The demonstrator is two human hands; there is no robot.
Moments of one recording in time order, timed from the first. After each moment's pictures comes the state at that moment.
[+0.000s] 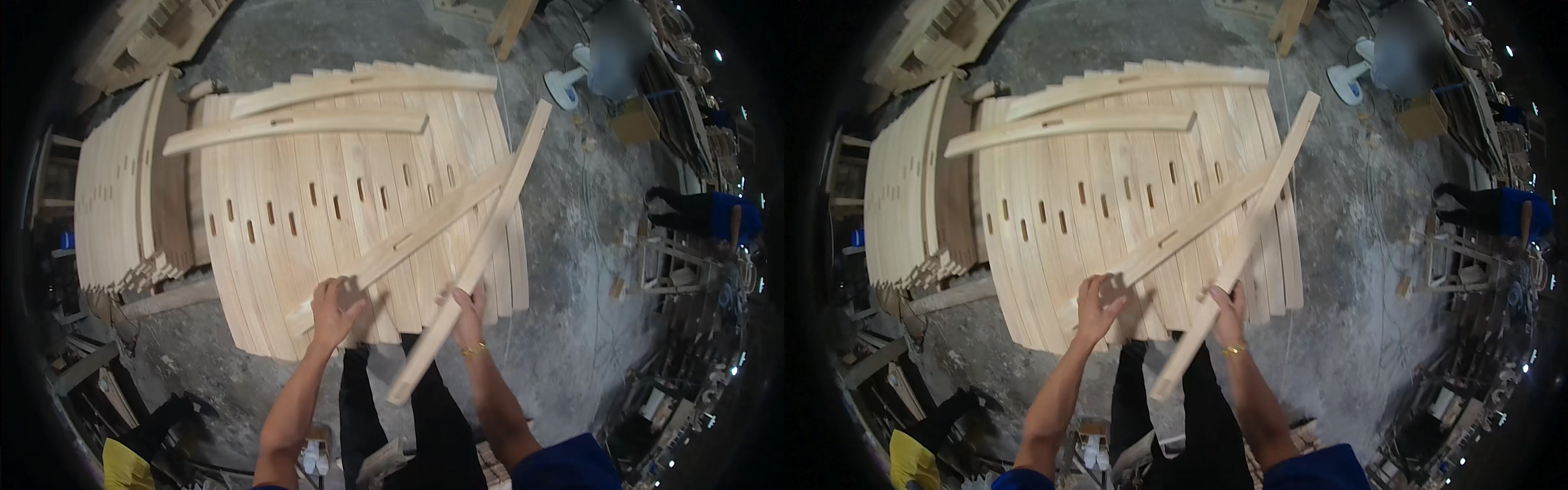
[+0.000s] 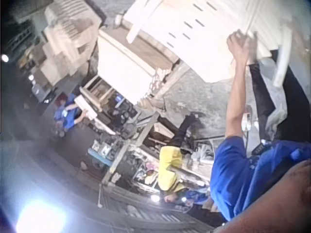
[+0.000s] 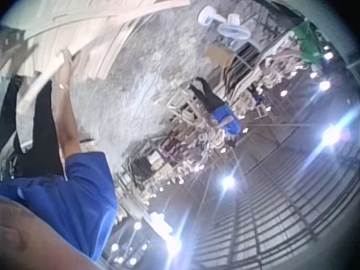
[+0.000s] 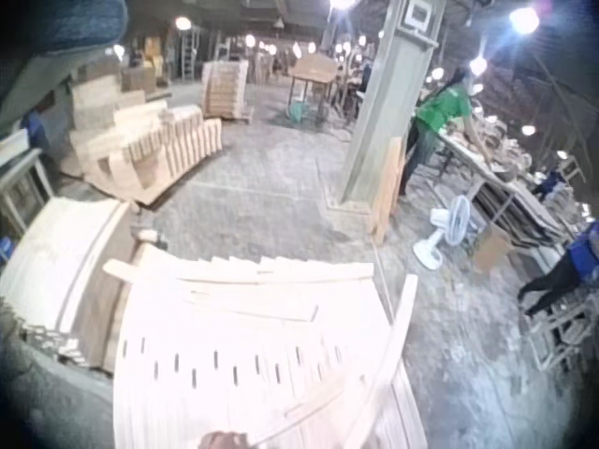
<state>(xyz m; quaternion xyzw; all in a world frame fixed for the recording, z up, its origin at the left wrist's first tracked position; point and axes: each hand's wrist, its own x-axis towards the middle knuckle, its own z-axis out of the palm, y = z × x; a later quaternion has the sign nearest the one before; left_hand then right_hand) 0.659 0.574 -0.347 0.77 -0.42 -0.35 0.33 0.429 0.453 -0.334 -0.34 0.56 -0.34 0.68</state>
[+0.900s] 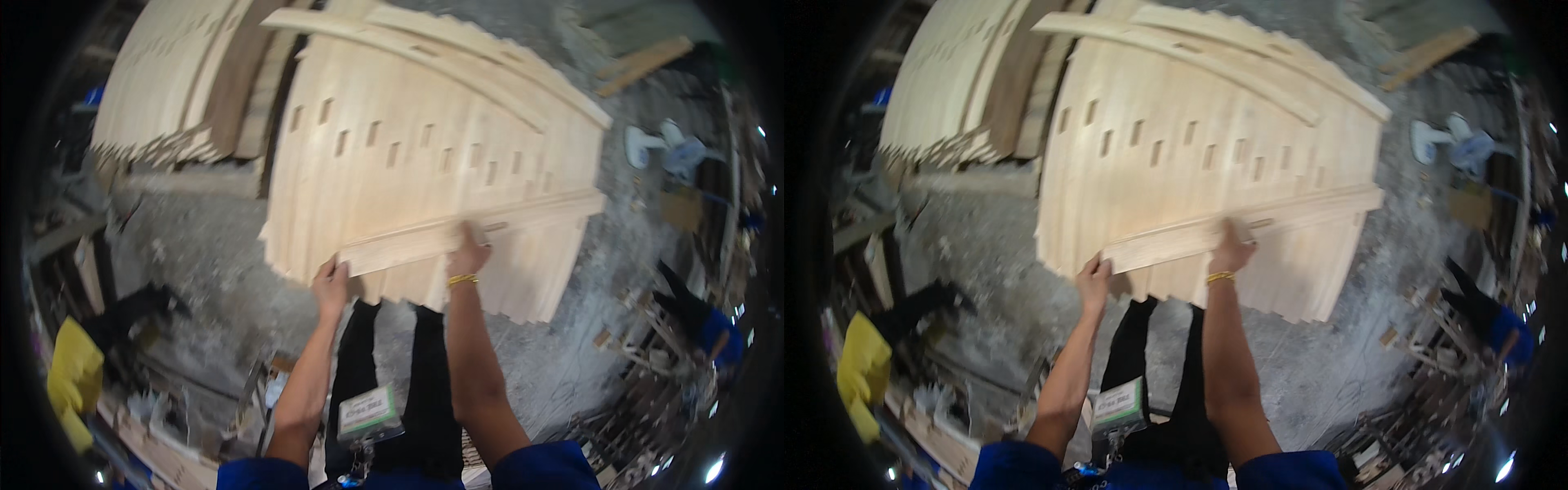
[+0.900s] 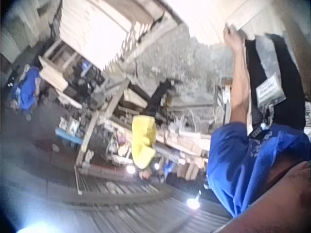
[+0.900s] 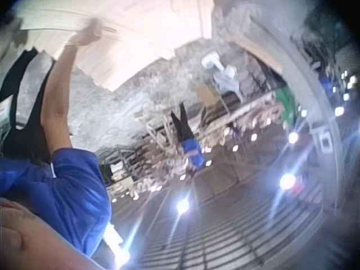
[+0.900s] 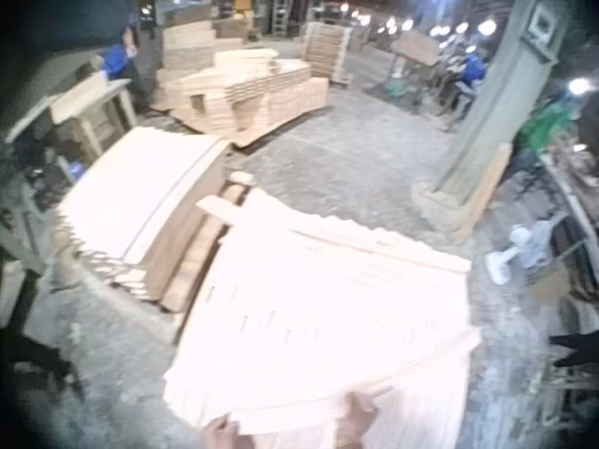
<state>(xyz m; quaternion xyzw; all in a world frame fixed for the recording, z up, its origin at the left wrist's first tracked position) 0.695 0.714 -0.391 0.80 0.08 -0.30 0.51 0.605 0.479 -0.403 -0.33 0.76 -0.28 0.49</state>
